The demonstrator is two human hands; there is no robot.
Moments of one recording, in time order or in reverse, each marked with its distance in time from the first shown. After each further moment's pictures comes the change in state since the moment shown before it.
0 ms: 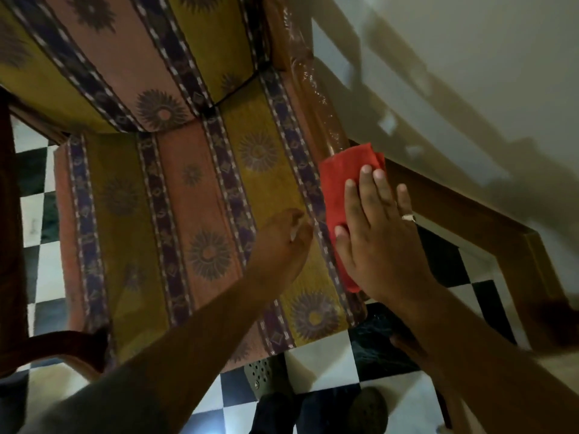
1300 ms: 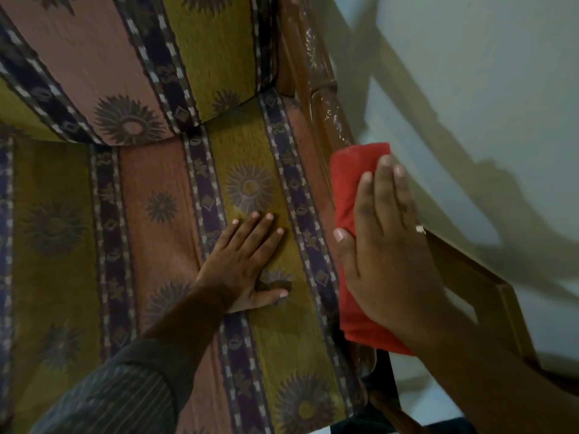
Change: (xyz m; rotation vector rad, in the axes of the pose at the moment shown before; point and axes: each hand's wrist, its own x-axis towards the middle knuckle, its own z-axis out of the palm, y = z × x) left_hand 0.127 -0.141 0.000 0.765 -0.039 0.625; right_hand 0.099 -0.003 -0.001 0.131 0.127 0.004
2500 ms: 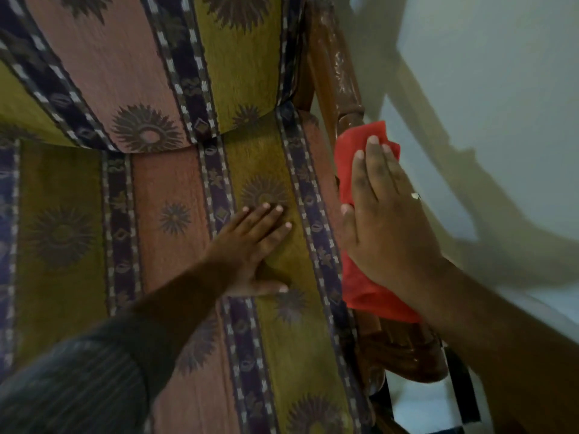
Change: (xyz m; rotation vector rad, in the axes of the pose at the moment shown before) left_hand 0.031 -0.047 -0.022 0.032 -0.088 0.097; right_hand 0.075 -0.015 -0.001 -0.194 0.020 -0.115
